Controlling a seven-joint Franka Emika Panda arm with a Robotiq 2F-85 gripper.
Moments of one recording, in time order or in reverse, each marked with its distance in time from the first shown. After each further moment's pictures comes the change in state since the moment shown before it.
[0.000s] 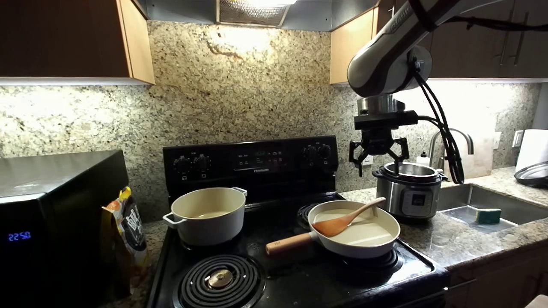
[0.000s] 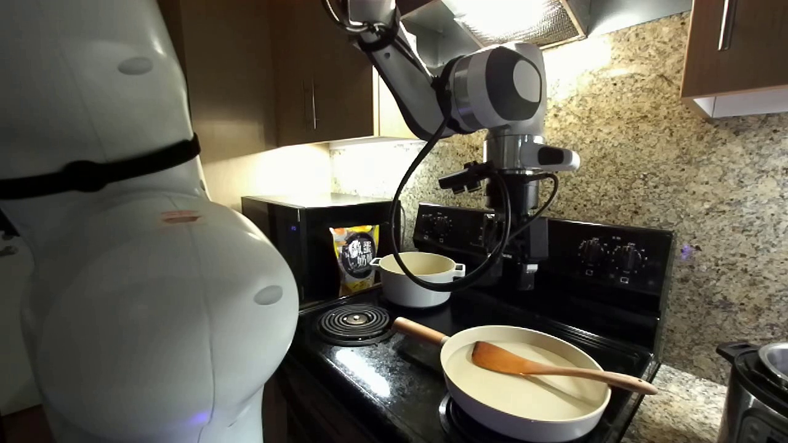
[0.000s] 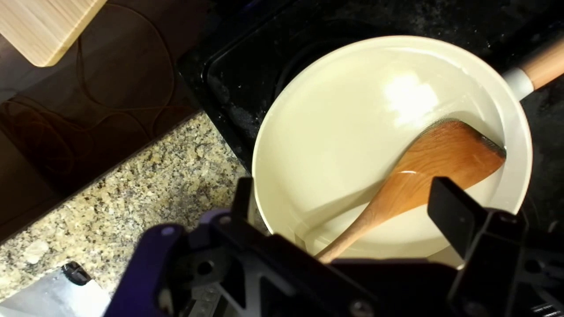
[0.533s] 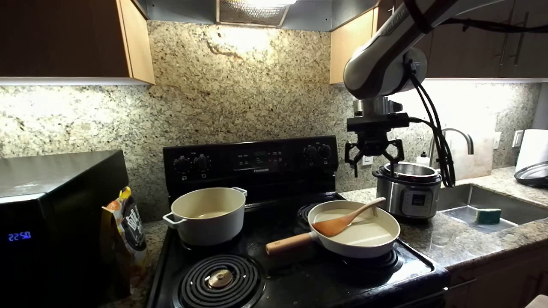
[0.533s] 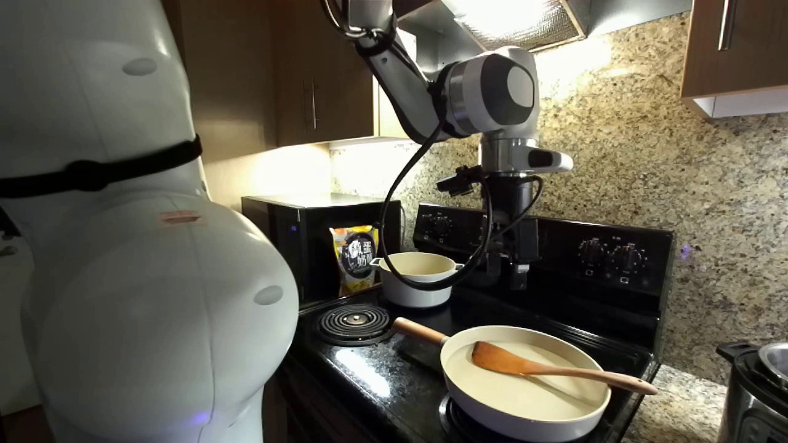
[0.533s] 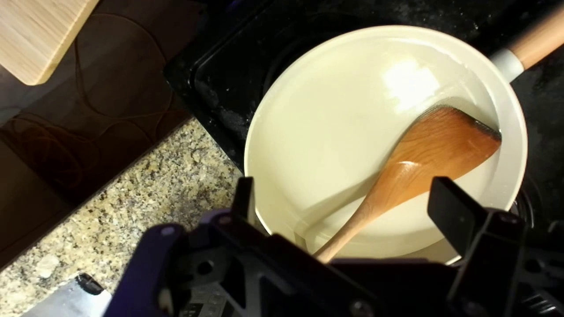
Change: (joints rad) arm 0.000 0.014 0.025 0.002 0.000 0.026 0.104
